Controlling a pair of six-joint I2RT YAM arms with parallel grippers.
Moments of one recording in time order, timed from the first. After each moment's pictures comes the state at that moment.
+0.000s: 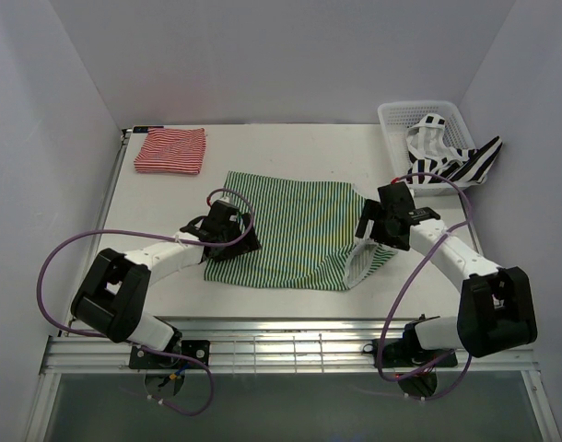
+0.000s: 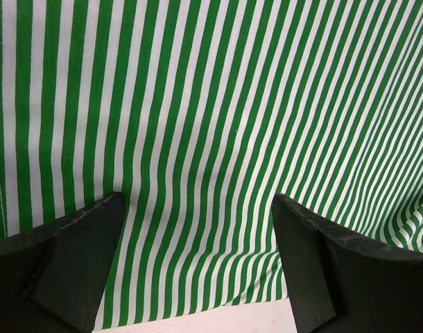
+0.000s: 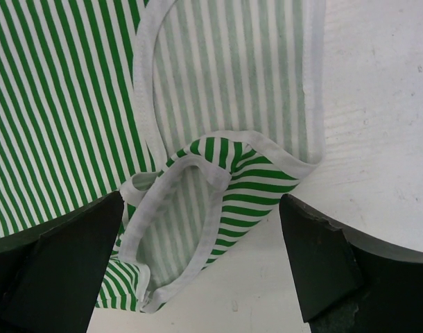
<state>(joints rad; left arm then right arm) -0.51 1.47 0.73 -0.20 -0.01 -0.72 0.29 1.33 0.84 -0.55 0.15 0.50</state>
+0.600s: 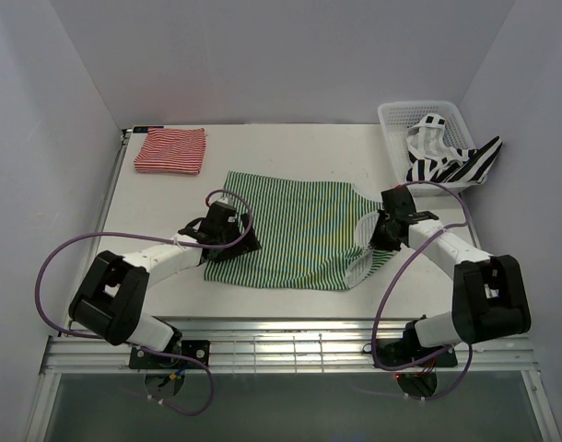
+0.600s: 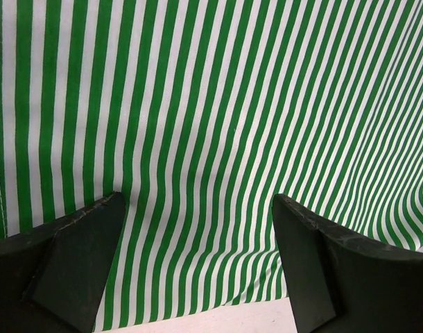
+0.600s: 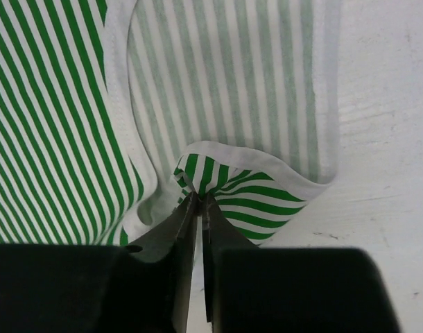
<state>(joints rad) -0.51 1.46 0.70 -0.17 0.00 -0.72 0.24 1.42 0.79 -0.45 0.06 0.50</state>
